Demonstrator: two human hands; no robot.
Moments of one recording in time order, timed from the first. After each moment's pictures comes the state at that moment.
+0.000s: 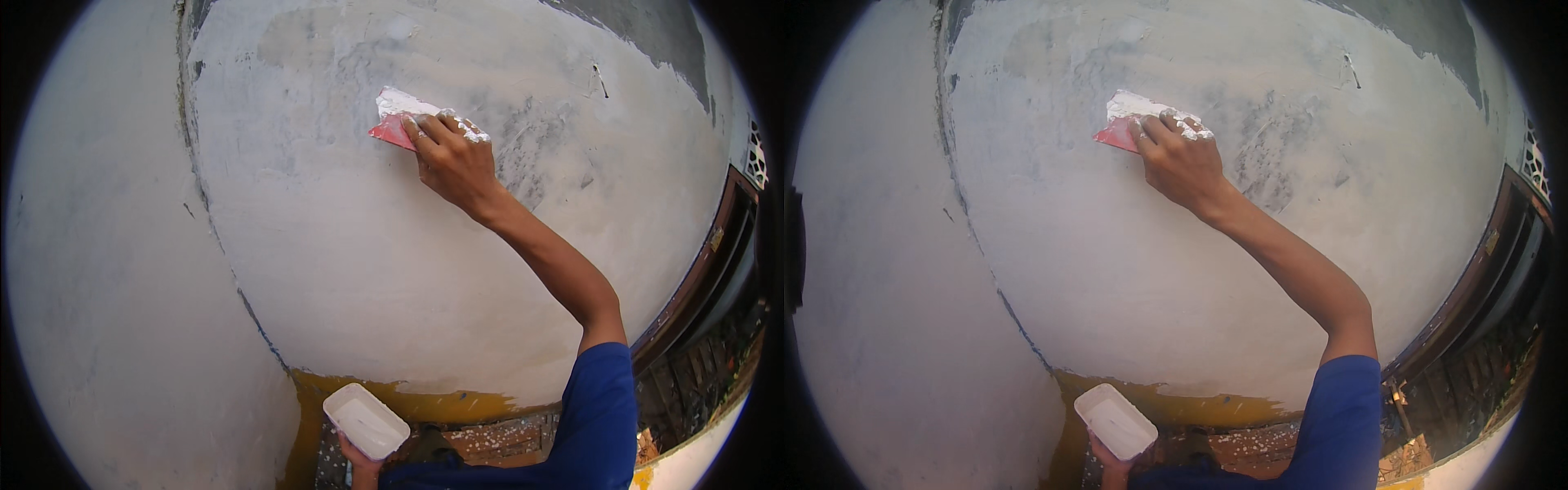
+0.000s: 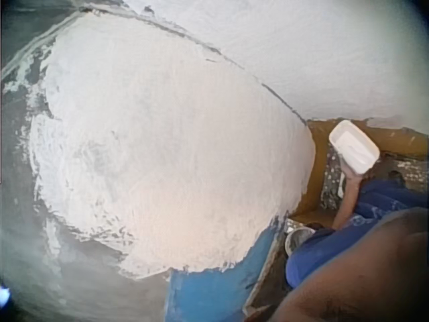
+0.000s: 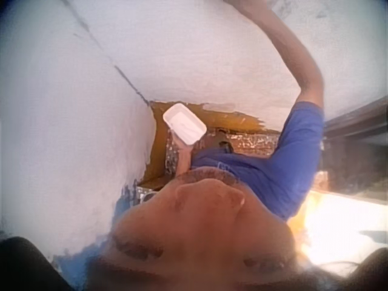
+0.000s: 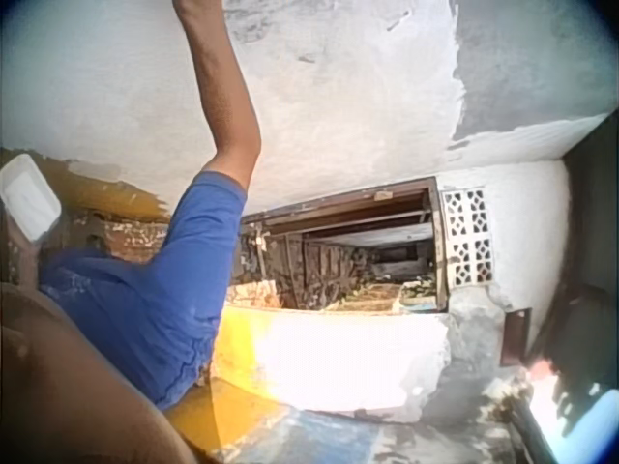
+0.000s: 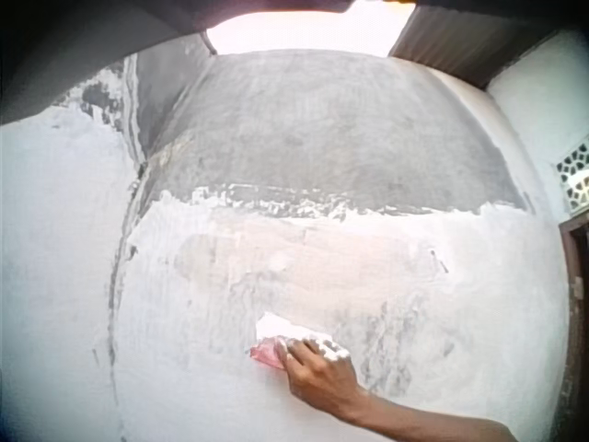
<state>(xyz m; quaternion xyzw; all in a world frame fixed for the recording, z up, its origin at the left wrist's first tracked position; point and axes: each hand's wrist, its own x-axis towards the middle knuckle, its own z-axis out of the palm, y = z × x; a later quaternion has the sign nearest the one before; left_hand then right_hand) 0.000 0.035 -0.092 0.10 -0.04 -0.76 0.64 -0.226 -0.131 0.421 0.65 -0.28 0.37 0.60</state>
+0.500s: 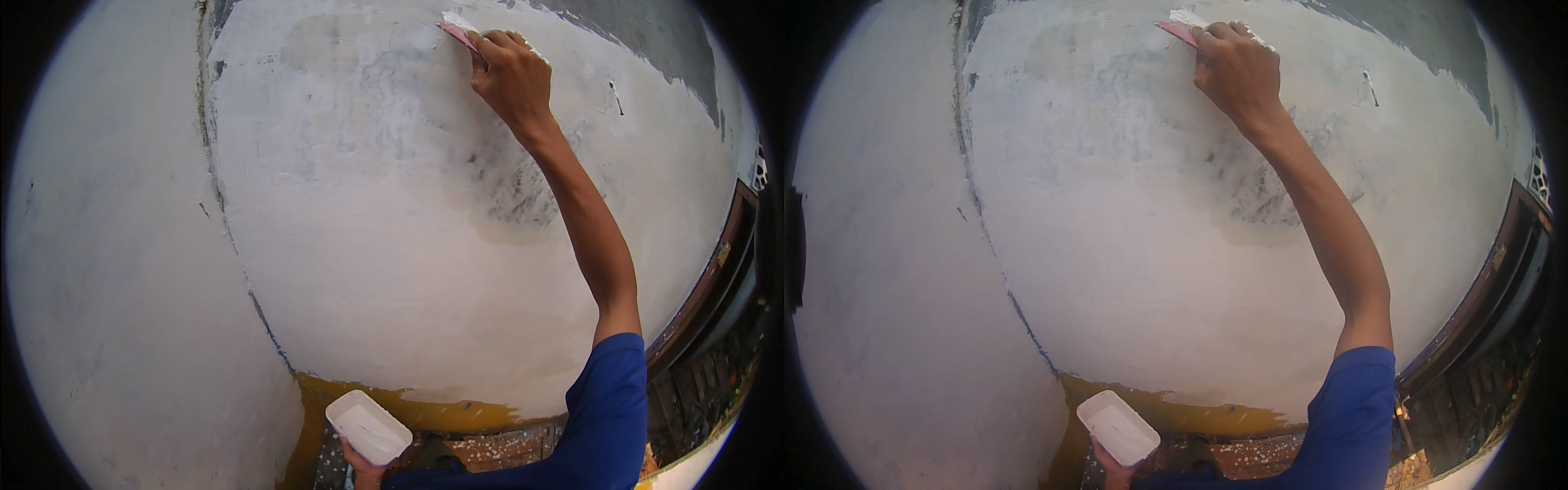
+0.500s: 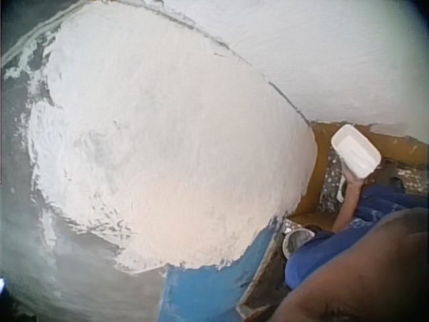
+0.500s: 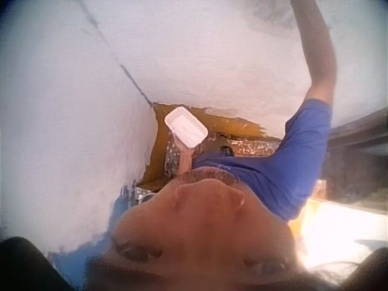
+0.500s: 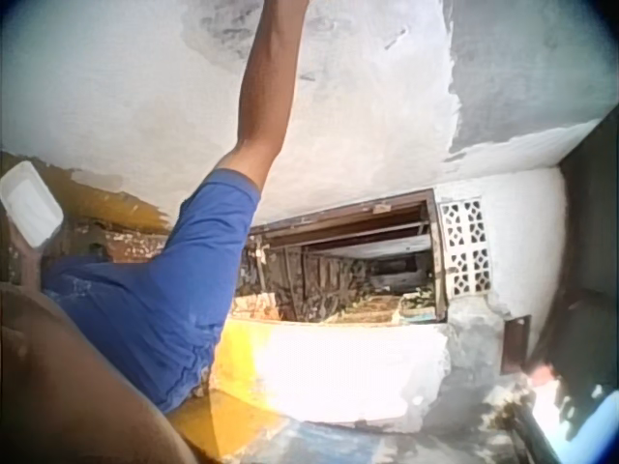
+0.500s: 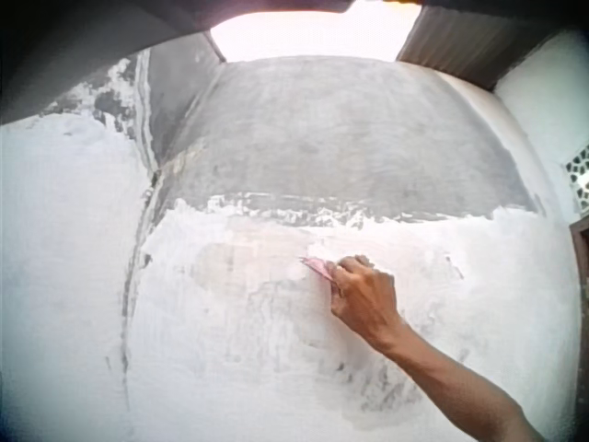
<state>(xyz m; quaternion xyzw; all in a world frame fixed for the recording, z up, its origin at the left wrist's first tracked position) -0.001 0.034 -0.083 0.08 -0.02 -0.75 0.65 -0.255 -0.125 0.535 0.54 -0.30 0.44 0.65</state>
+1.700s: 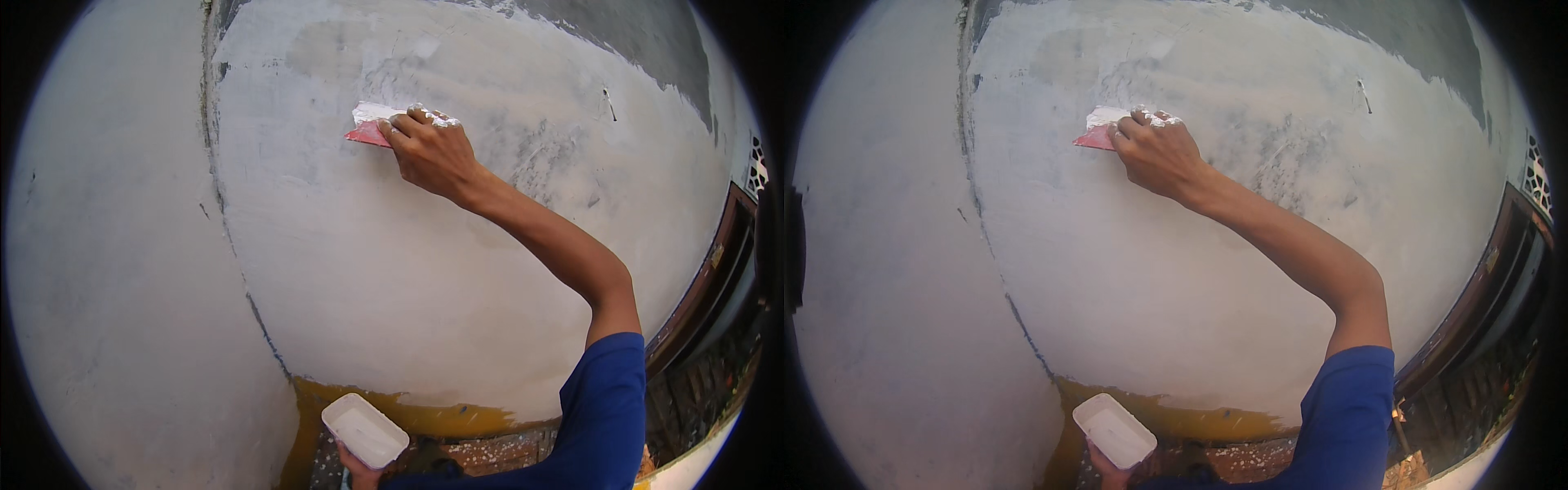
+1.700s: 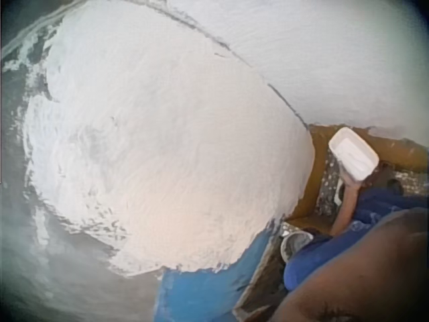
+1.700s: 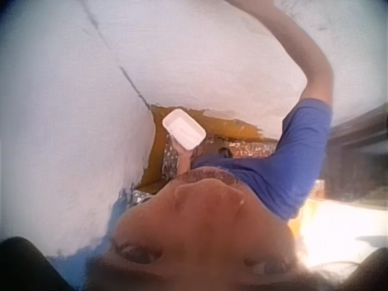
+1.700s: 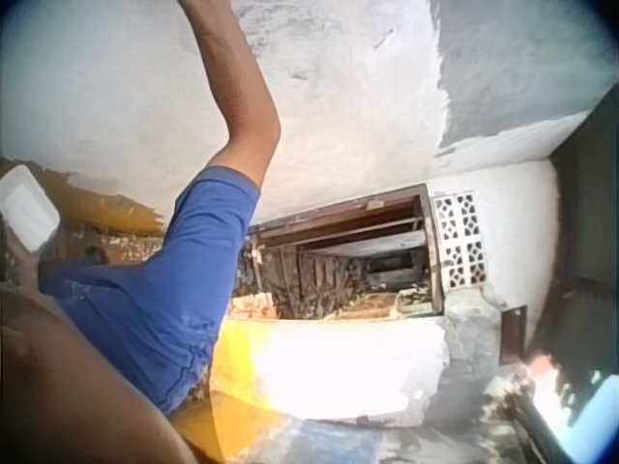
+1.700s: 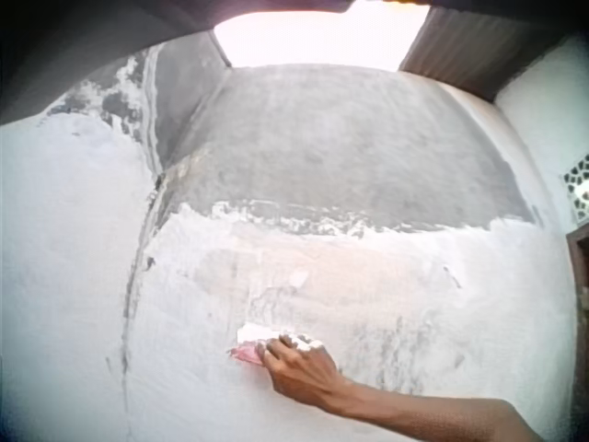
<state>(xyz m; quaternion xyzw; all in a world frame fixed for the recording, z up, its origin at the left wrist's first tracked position) 0.004 0.037 -0.084 0.10 -0.04 -0.73 0.67 -0.184 -0.158 0.455 0.70 -0.23 0.33 0.60</state>
